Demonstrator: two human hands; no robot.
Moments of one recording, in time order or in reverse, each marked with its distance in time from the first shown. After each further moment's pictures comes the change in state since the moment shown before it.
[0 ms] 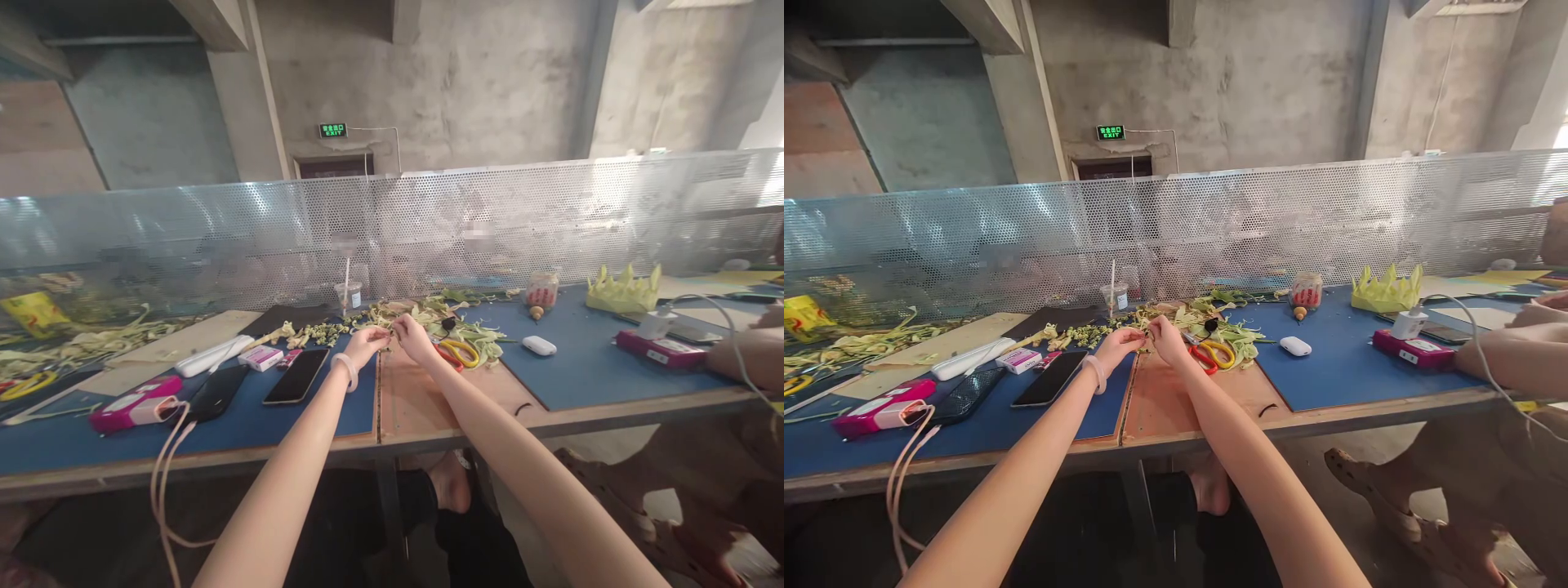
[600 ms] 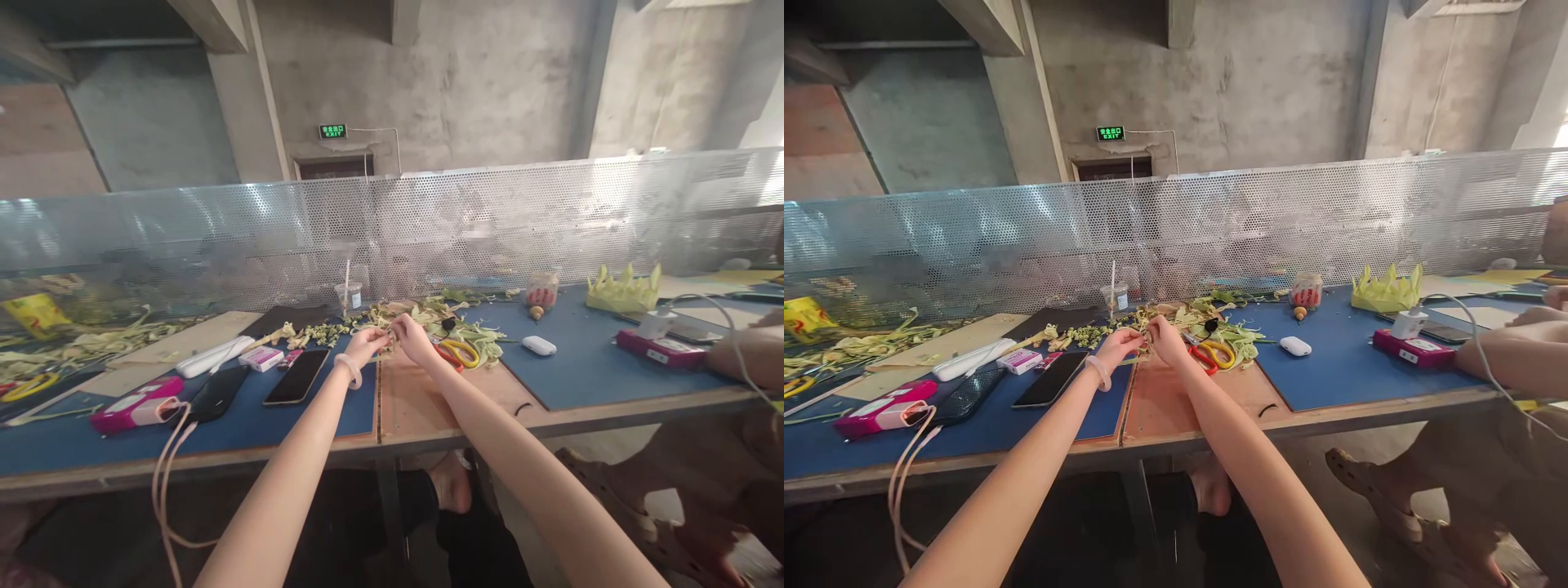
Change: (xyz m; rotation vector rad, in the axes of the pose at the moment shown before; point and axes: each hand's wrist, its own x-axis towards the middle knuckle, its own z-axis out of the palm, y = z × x) left_hand -0.007 0.013 0.004 -0.025 0.017 -0.105; right_hand -0.001 -0.003 -0.001 -0.054 -0.021 -0.053
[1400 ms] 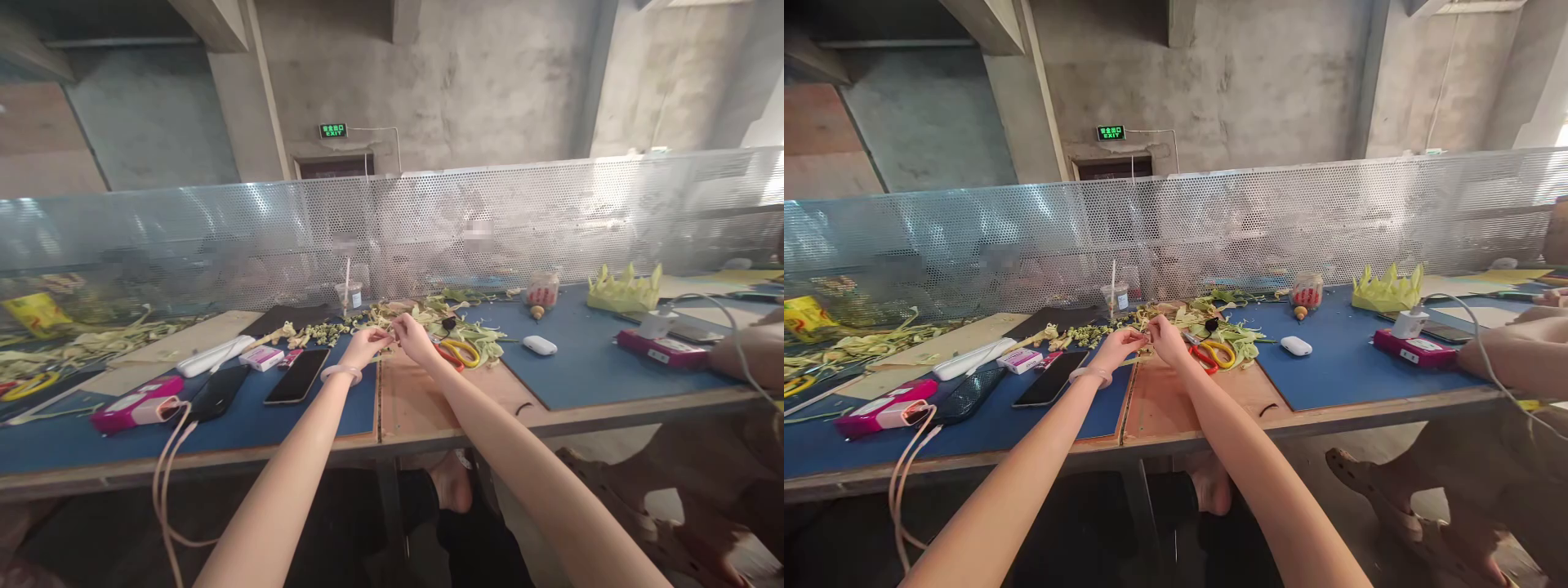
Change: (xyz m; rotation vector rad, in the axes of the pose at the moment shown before) left_hand 0.009 -0.014 -0.006 0.172 -0.040 0.174; right_hand -0.001 -0.001 0.000 0.073 -0.013 0.053
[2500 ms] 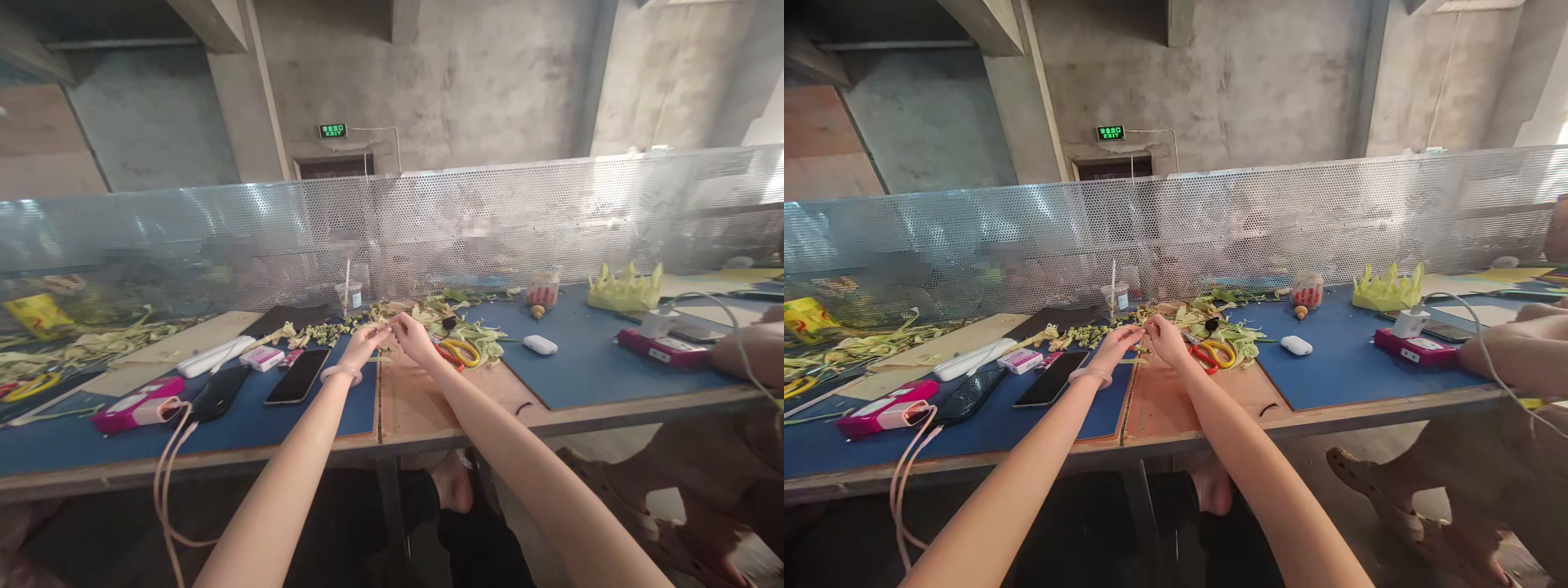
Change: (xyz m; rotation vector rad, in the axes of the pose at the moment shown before) left_hand -0.007 0.015 0.000 -0.012 0.076 -0.035; right_hand -0.002 -0.011 -0.004 0.005 -0.002 -0.064
